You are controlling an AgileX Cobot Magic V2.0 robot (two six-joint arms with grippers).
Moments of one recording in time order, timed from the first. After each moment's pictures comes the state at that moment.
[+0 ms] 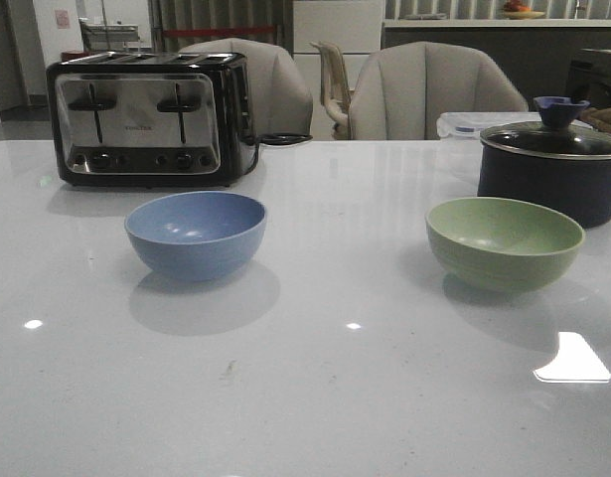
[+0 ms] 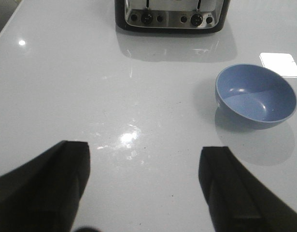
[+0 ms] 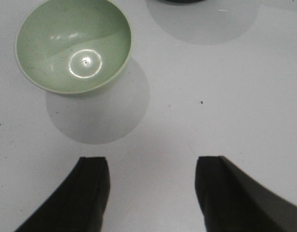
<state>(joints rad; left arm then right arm) -0.05 0.59 -0.63 -0.03 0.63 -0.02 0.01 0.99 -0.70 0.01 0.60 0.02</state>
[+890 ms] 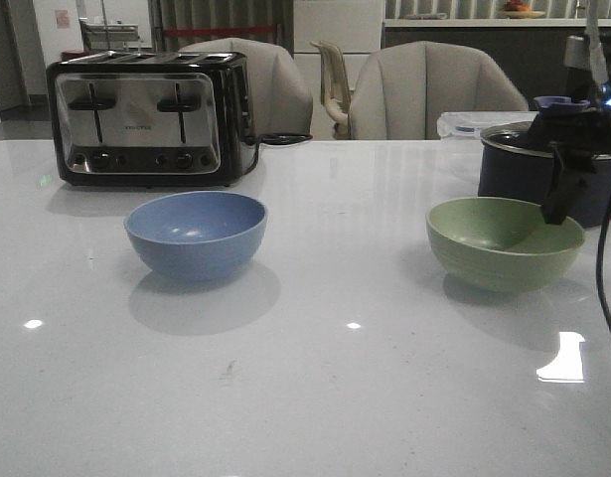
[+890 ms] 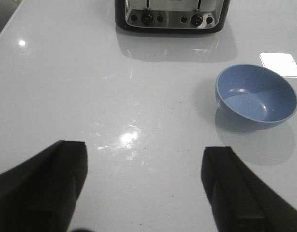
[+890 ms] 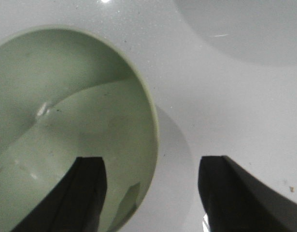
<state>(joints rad) -0.05 0.59 -0.63 -0.03 0.63 -0.02 0.01 1.74 -1.13 0.18 0.58 0.02</state>
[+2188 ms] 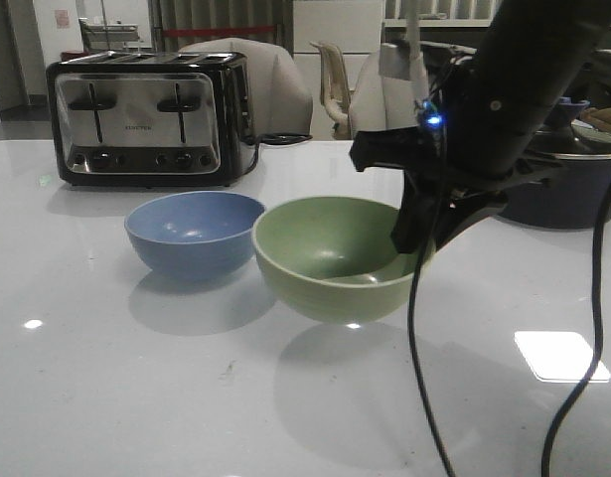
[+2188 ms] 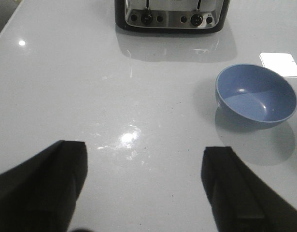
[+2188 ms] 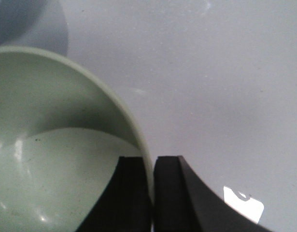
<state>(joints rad) -0.05 0.59 -0.63 -0.03 0.63 -0.02 0.39 1.76 -1.16 0.25 0.58 0.02</state>
